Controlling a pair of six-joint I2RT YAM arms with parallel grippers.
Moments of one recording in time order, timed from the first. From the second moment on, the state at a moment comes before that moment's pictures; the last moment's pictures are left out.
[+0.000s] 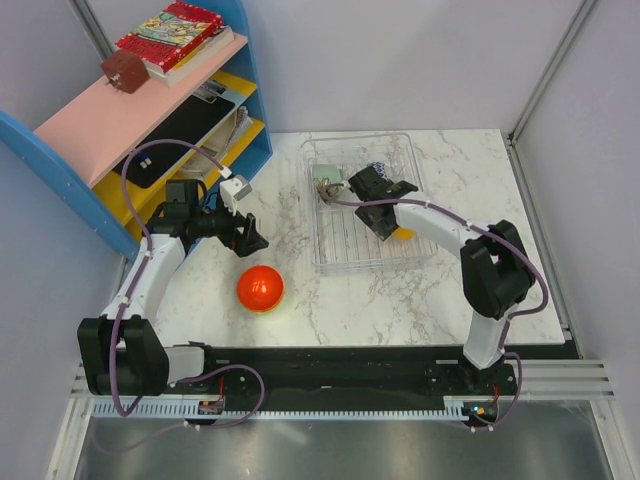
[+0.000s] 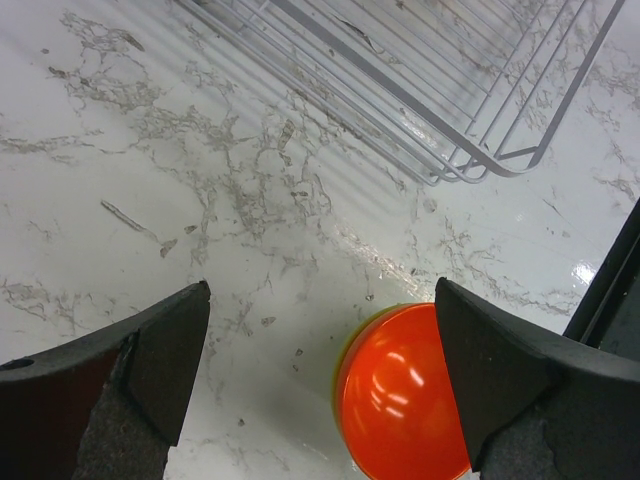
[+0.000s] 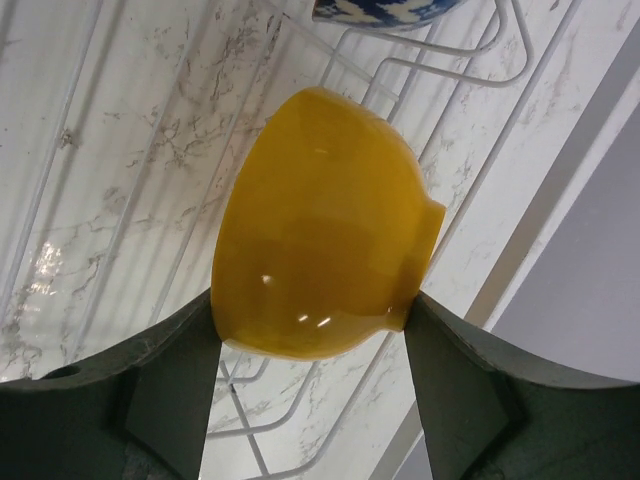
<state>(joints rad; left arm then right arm) -0.01 1.26 0.97 -0.54 0.80 0.48 0.58 1.83 1.41 -0.71 0.50 -0.20</state>
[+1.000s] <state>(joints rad) -0.01 1.27 0.96 -0.54 0.81 0.48 0.73 1.98 1.38 -0.62 0.75 -0.28</state>
